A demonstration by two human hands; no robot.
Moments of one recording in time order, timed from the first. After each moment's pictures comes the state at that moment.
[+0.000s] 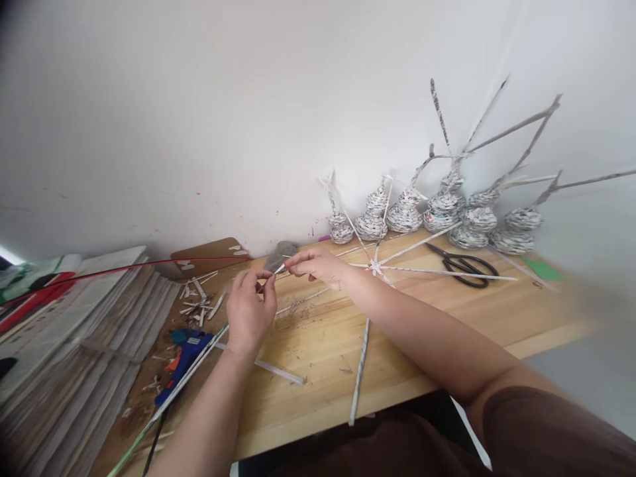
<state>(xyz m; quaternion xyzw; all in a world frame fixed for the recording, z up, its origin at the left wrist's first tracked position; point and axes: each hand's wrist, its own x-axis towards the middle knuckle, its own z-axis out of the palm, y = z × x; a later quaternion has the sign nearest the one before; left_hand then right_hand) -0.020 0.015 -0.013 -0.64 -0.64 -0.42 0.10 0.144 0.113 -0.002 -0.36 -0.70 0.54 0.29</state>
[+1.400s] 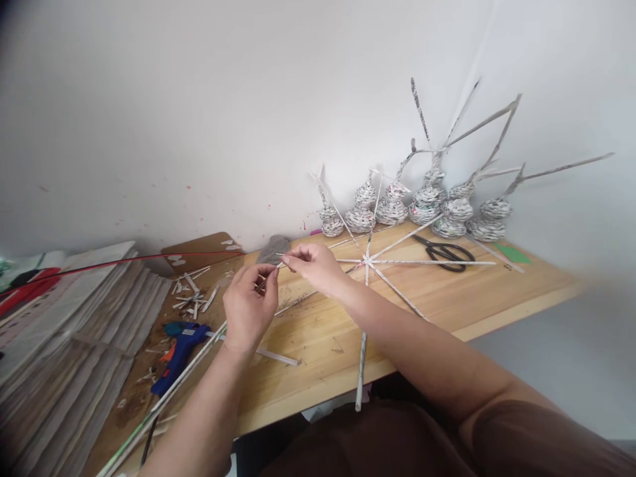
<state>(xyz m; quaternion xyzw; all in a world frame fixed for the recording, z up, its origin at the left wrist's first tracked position) -0.002 -0.007 0.000 -0.67 -0.59 -0.46 0.07 0.146 0.058 0.014 -0.37 -0.65 0.50 0.45</state>
